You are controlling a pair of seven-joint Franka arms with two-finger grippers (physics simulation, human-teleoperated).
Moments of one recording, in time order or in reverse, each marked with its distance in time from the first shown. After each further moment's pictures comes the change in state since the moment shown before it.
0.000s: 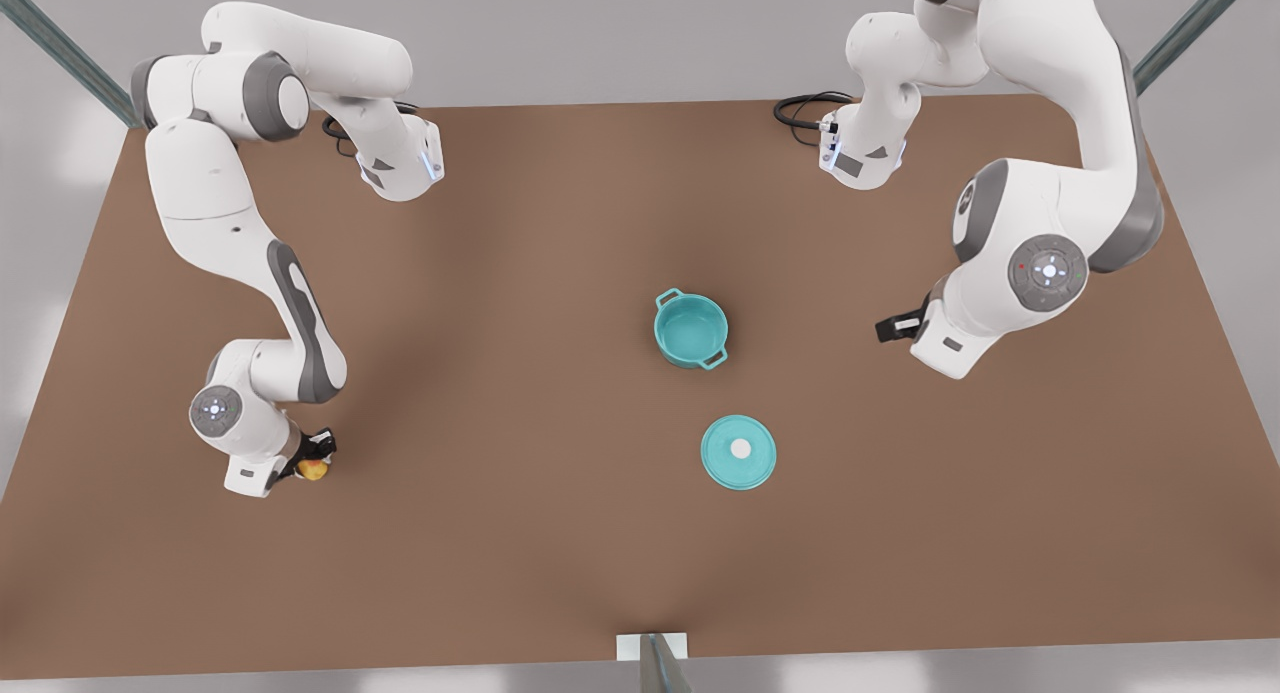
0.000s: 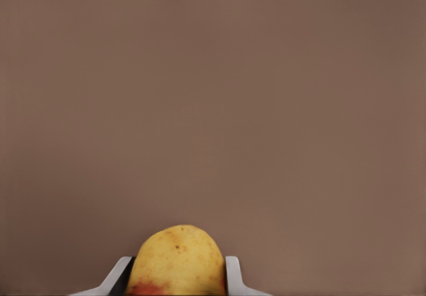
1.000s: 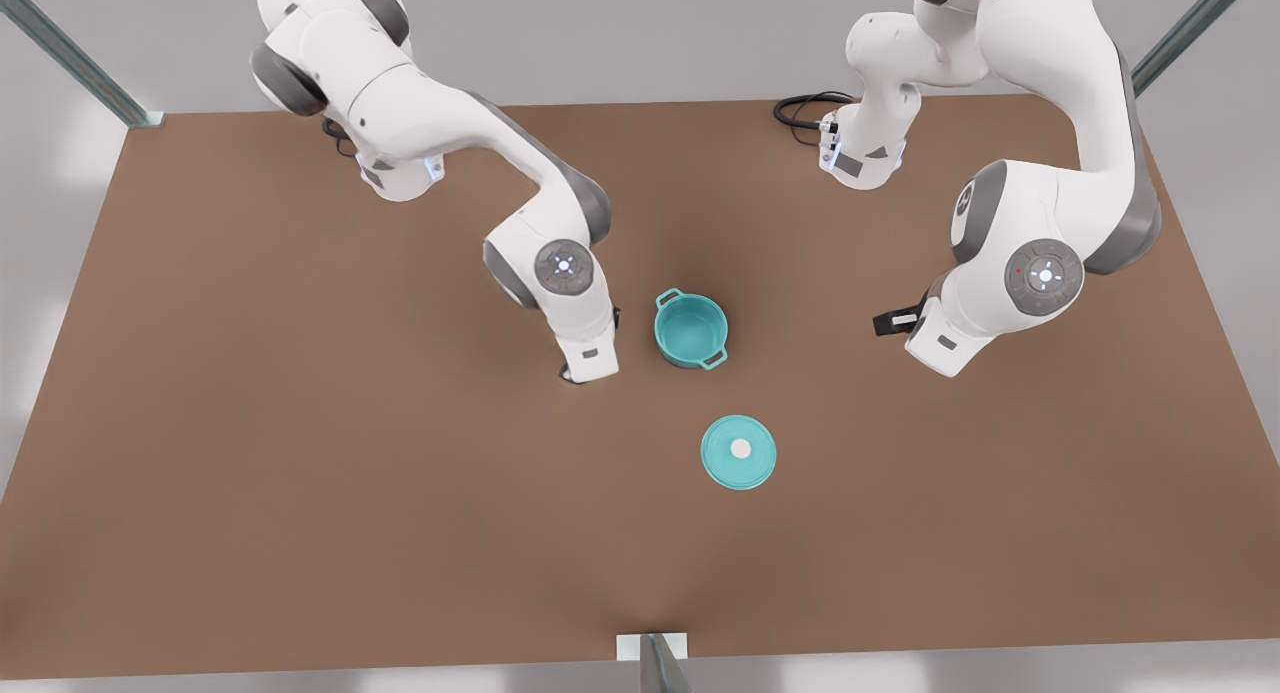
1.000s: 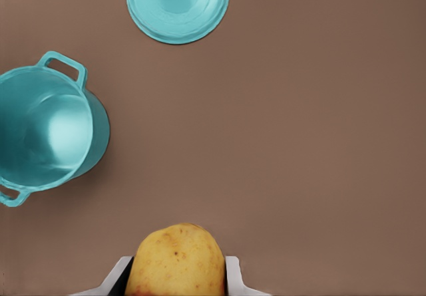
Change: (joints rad) left arm -0.001 0.001 -0.001 -0.001 -0.005 -0.024 0.049; right arm 0.598 -0.111 0.286 0.328 -0.004 -0.506 0.327
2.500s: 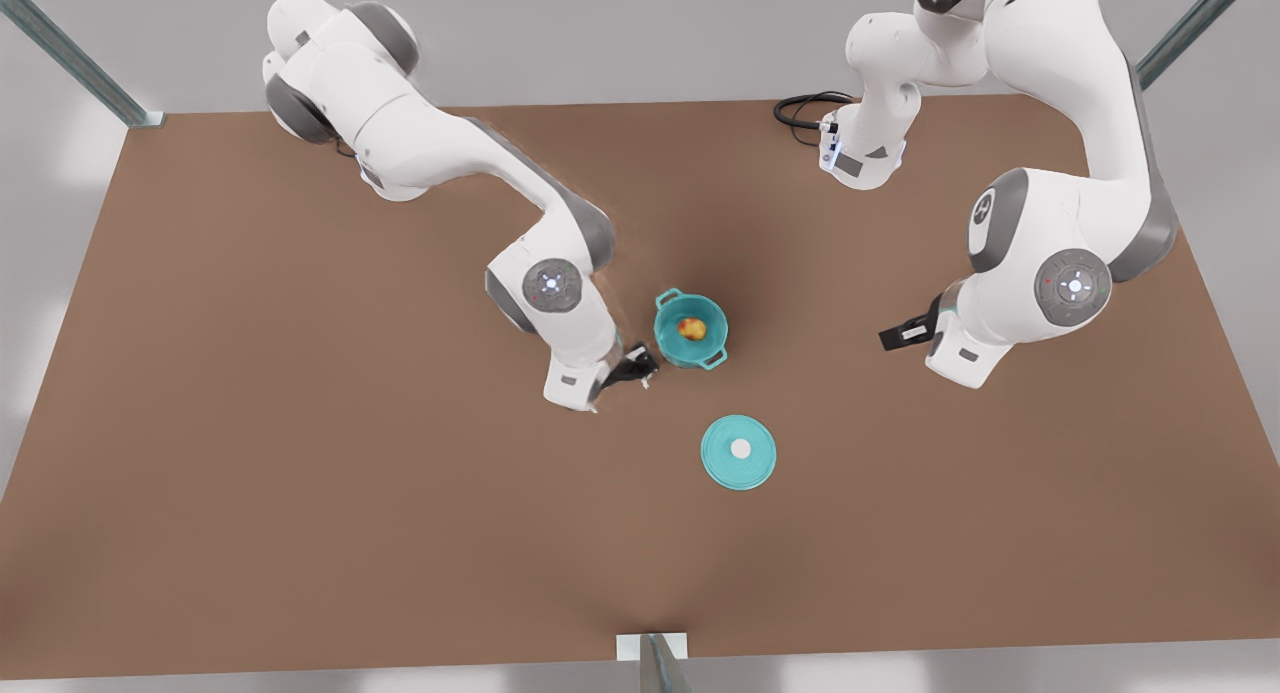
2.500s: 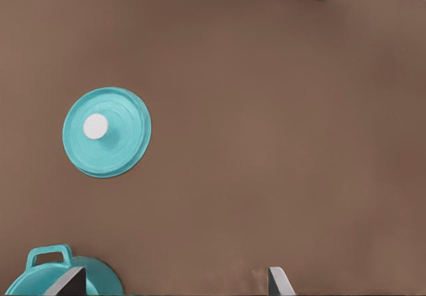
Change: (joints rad) left arm 0.011 0.028 0.026 0.040 -0.064 -0.001 -0.126; right arm -0.168 0.037 0.014 0.105 -0.006 0.109 0.553
